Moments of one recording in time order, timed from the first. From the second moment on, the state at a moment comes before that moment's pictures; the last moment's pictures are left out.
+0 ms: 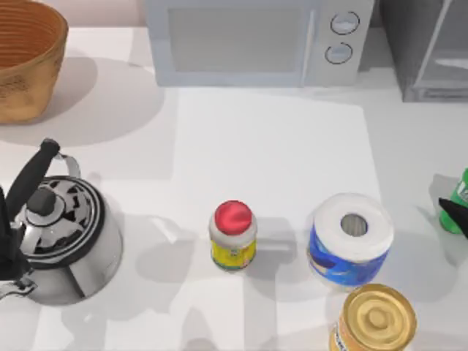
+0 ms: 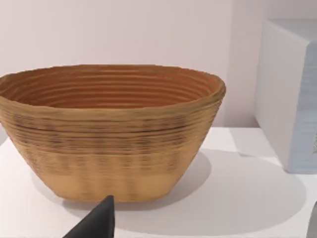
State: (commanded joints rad) left arm 0.00 0.00 0.00 0.00 0.00 0.00; right arm -0.29 1.84 0.40 0.89 -0.98 -0.46
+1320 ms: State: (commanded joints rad) left arm 0.00 0.00 0.00 0.00 0.00 0.00; right arm -0.29 1.81 0.45 0.81 -0.99 -0.56
